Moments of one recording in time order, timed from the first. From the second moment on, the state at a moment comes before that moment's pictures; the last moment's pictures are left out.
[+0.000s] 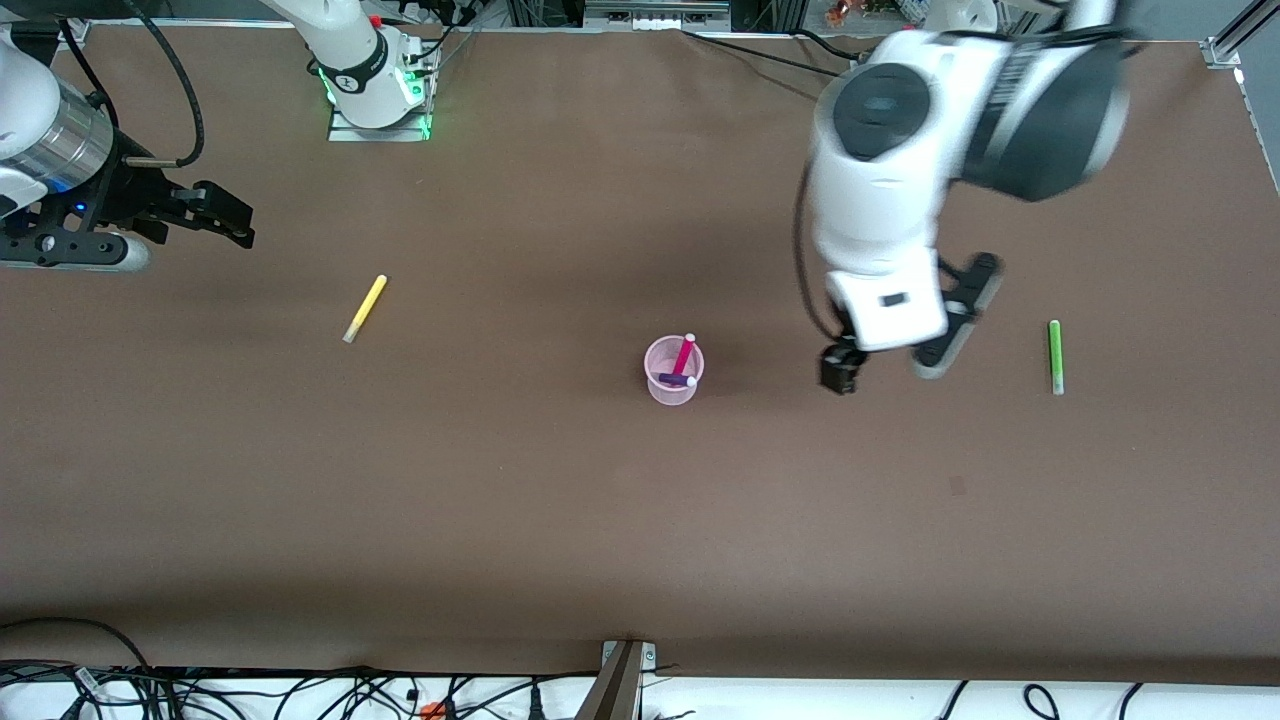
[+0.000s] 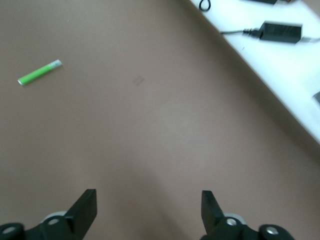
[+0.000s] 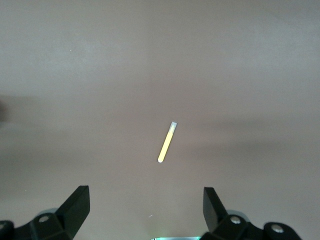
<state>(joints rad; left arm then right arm) -0.48 0.41 0.05 -1.25 0.21 1.64 -1.34 0.22 0.03 -0.09 -1.57 0.00 1.53 0.17</state>
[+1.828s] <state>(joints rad) -0.01 0.10 -0.02 -1.73 0.01 1.69 0.00 0.22 0.03 -0.09 -1.57 0.00 1.53 0.17</state>
